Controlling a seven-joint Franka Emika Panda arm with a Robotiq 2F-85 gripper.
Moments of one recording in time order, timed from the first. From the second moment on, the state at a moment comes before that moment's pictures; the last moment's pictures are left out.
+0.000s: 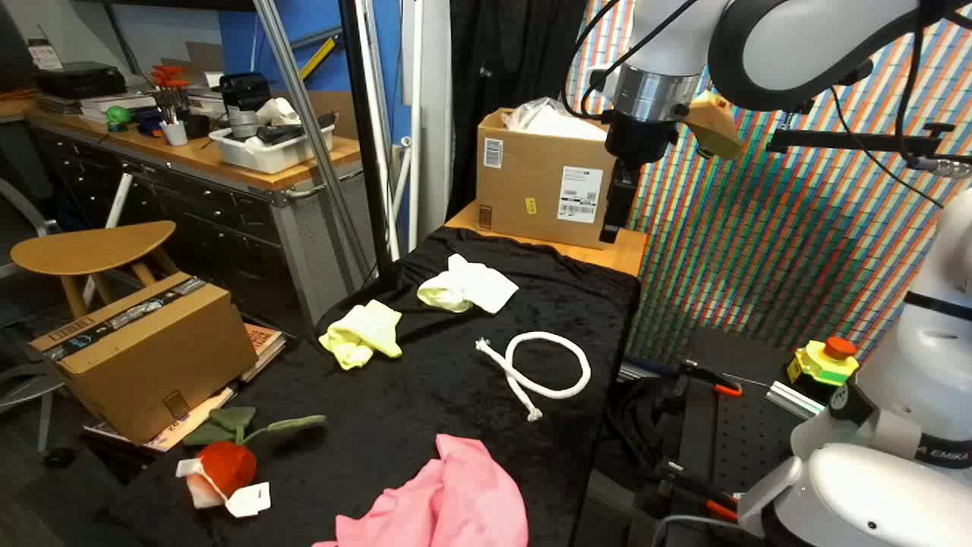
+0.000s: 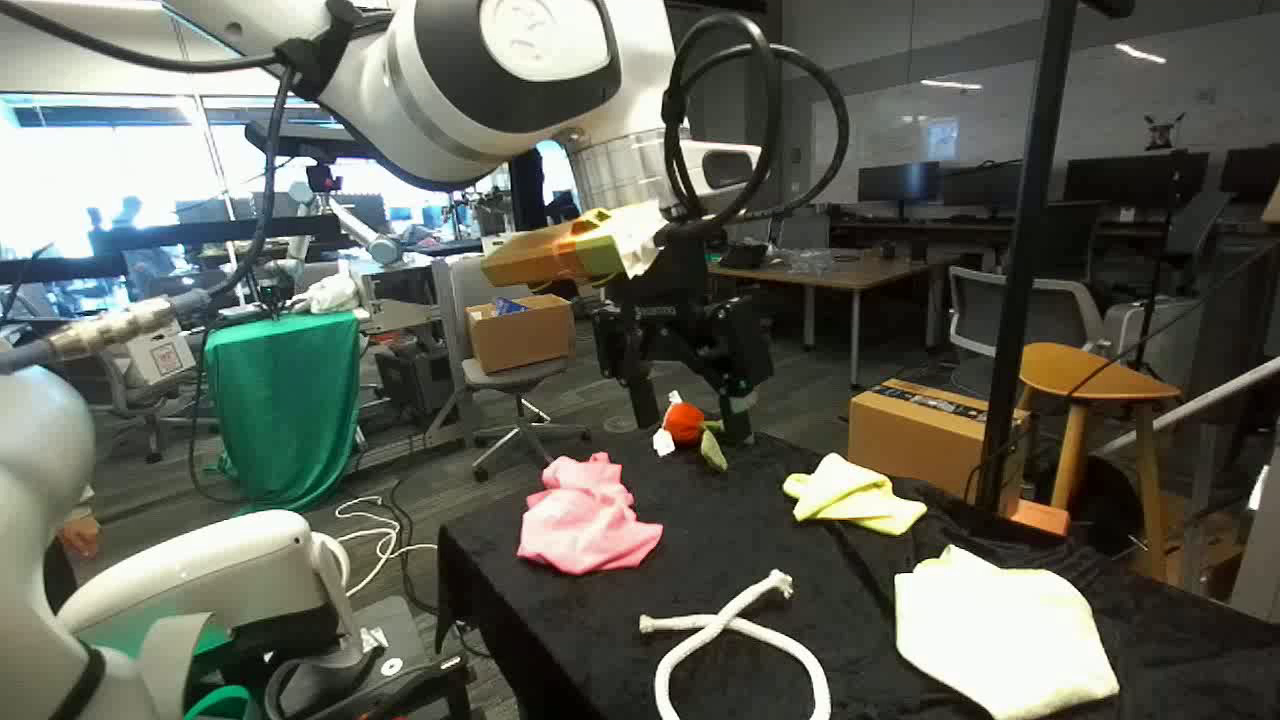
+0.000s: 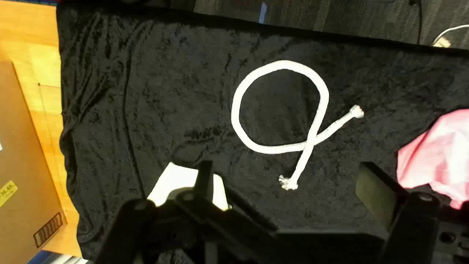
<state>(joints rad) 0.00 -0.52 0.00 -2.66 -0.19 2.25 -0.11</state>
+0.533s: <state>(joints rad) 0.00 -0.51 0.02 -2.65 -0.19 2.25 -0.10</state>
